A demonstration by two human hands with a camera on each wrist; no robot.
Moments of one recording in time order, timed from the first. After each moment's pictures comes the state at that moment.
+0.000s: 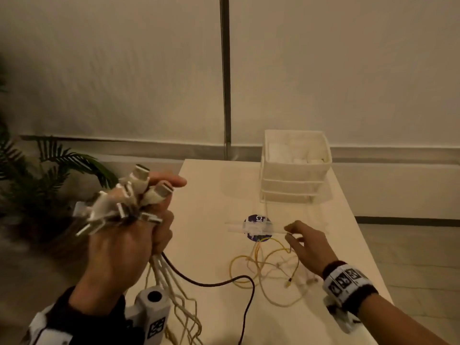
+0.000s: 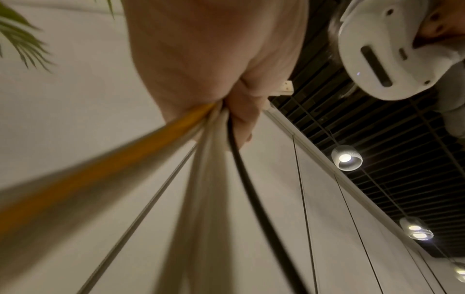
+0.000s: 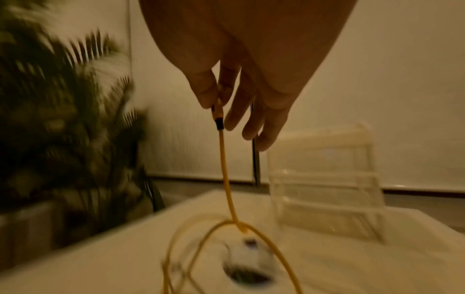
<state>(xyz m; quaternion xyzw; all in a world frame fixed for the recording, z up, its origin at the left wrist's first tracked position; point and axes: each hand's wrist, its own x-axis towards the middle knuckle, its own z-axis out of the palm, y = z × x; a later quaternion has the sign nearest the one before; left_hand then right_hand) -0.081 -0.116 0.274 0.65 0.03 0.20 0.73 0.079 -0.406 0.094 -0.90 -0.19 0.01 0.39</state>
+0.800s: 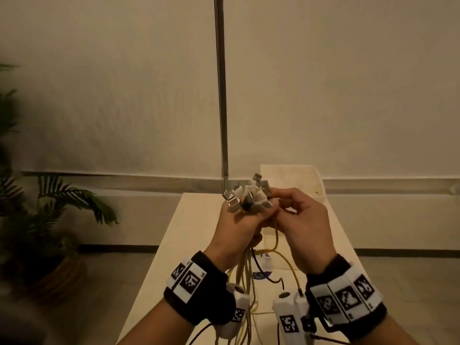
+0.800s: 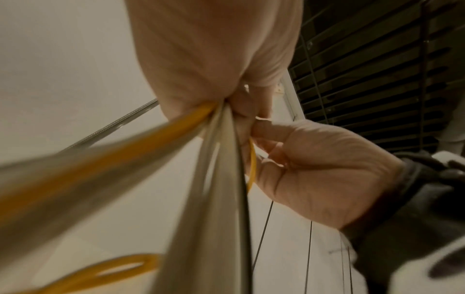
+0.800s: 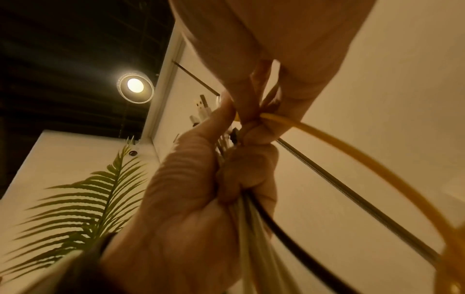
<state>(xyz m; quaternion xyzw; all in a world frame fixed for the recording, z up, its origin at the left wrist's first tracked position) 0.023 -0.210 0.270 0.63 -0.06 0.08 0.77 0.038 -0.339 0.285 -0.64 -0.16 -0.04 0.75</state>
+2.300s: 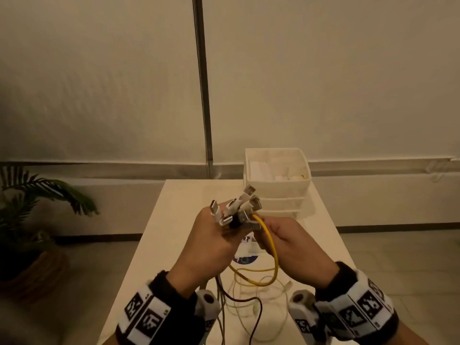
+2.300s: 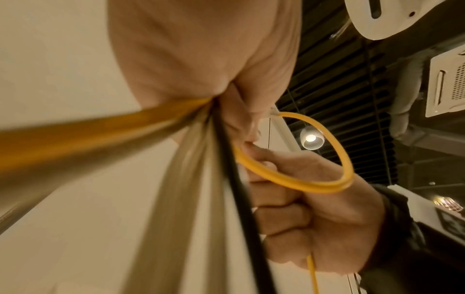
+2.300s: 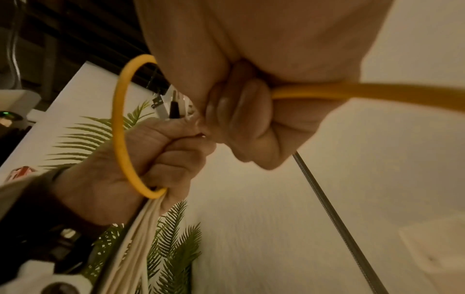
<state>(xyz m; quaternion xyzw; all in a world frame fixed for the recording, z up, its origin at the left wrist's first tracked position) -0.004 -0.209 0.271 0.83 -0.11 0.16 0.53 0.040 -0.365 0.254 -0.81 -0.31 0.05 0.50</state>
